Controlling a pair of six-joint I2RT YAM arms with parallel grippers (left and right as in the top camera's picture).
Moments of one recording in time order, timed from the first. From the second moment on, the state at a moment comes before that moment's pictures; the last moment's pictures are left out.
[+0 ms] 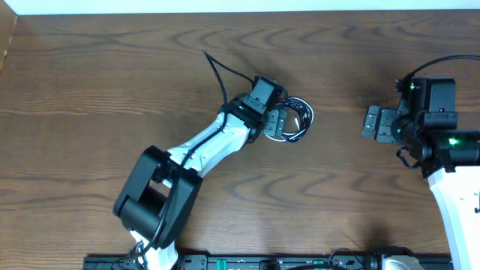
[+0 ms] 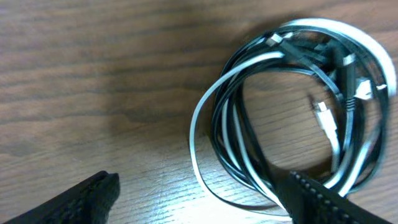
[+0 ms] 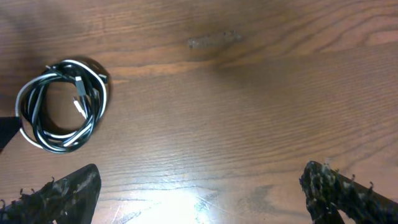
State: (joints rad) left arm -0.61 1.90 1.24 -0.42 -0.08 -0.35; right arm 0.03 1.21 1.14 -0.92 0.07 0.18
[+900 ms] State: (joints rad) left arm -0.69 2.01 1.24 -0.35 -0.06 -0.42; right arm 0.03 1.21 1.14 -0.93 0.07 0.18
